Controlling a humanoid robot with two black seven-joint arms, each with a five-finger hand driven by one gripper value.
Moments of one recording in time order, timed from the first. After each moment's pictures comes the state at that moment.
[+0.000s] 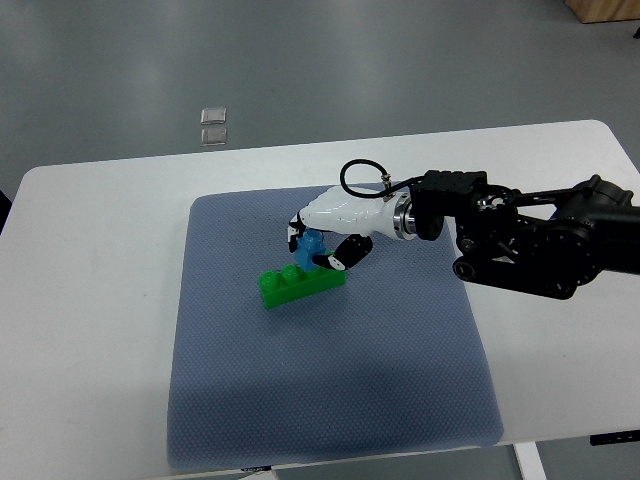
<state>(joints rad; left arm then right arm) 0.00 0.00 -0.09 -0.16 0.07 0.02 0.09 1.20 -0.29 -0.10 1.16 -1.46 -0.06 0.13</state>
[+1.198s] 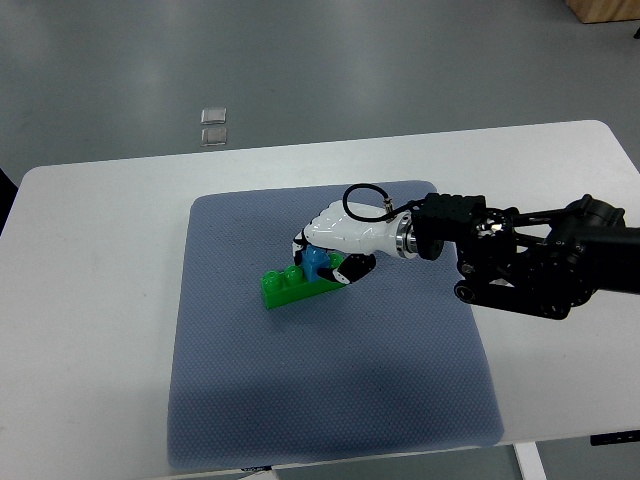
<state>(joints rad) 0.00 0.00 -0.09 -0.16 0.07 0.02 0.09 1.14 -0.27 -0.14 1.12 -1.55 -0.14 0.14</state>
